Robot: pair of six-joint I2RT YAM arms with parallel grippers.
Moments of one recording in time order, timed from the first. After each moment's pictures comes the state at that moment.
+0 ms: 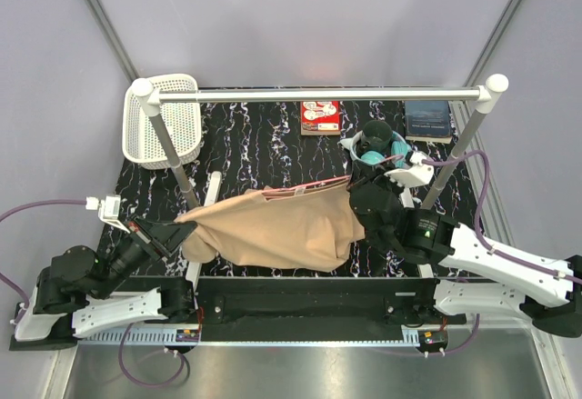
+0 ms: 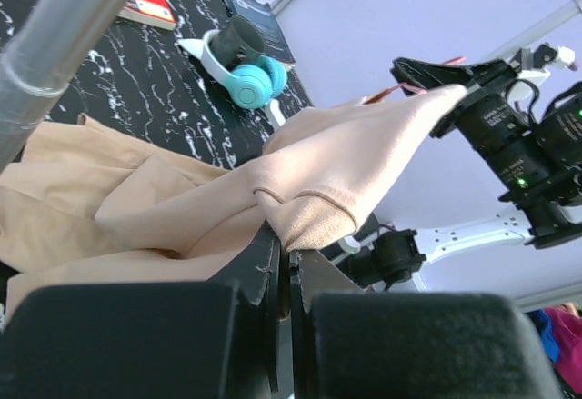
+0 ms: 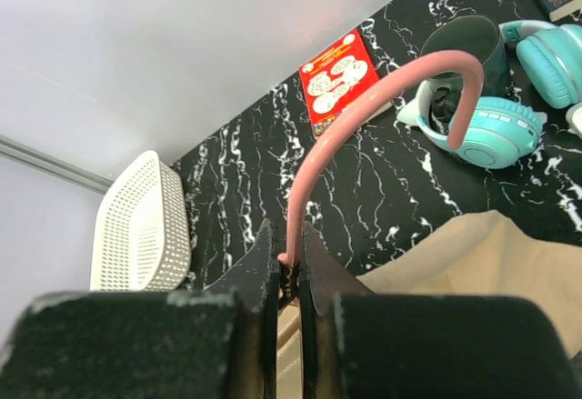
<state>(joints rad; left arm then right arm) -1.34 0.01 0.85 -0.86 -0.65 -0.80 1.17 1.01 1.04 -0.45 1.22 1.07</state>
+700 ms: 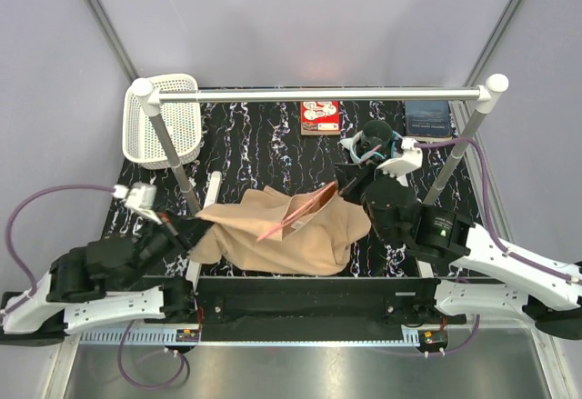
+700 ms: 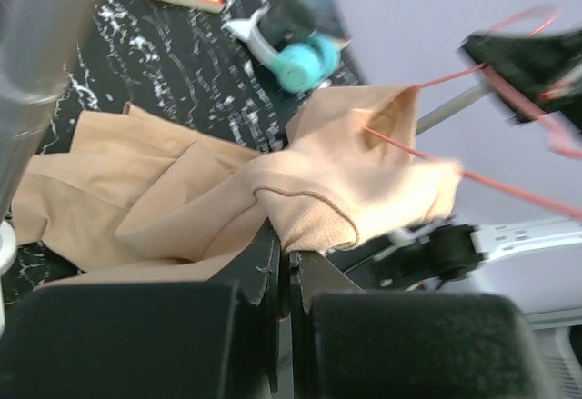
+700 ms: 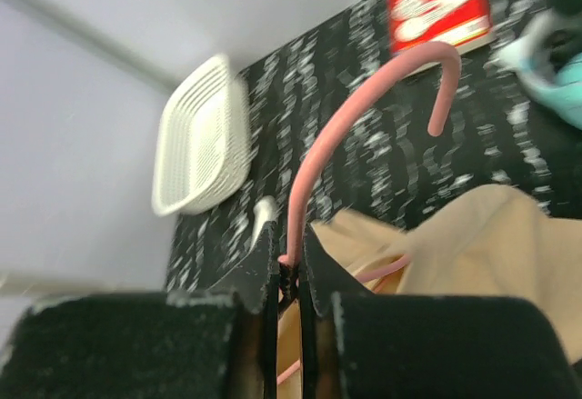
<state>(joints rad) -1.34 0.18 0.88 -0.89 -0.69 -0.79 1.17 0.97 1.09 -0.43 0.94 0.98</state>
